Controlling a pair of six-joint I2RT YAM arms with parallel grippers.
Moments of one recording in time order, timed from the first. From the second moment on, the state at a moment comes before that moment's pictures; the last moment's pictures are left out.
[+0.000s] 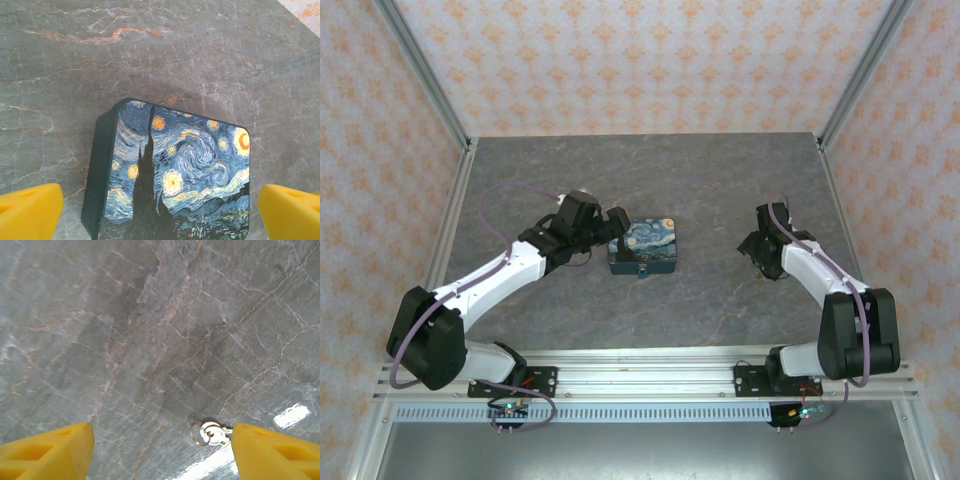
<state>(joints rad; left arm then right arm) -0.51 1.36 0.94 -0.34 -0.05 -0.88 0.10 1.38 0.77 -0.58 0.10 0.80</state>
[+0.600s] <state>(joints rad) -0.51 1.36 0.93 -0.31 -0.04 -0.89 0.10 1.41 0.68 -0.47 -0.06 0.82</state>
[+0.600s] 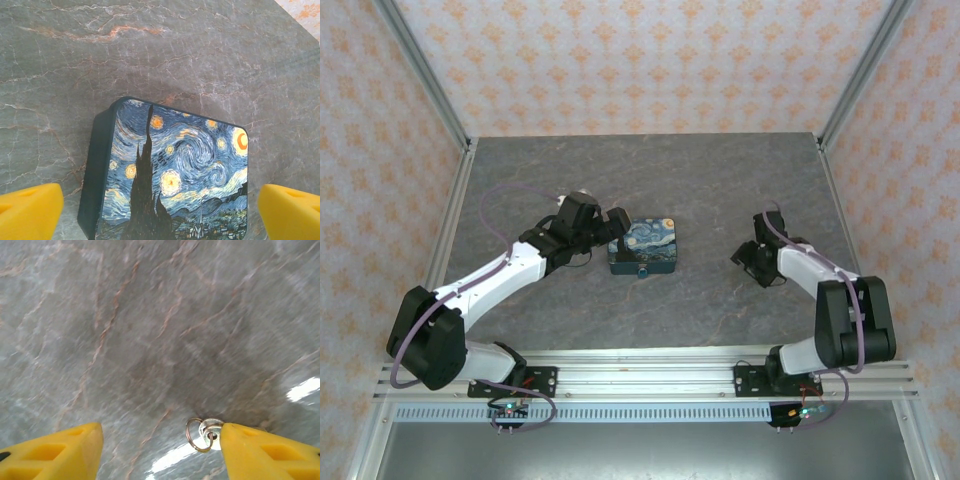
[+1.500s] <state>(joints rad) -0.51 1.36 0.92 -0.30 -0.04 -0.91 0.57 1.36 0.79 -0.62 0.04 0.85</state>
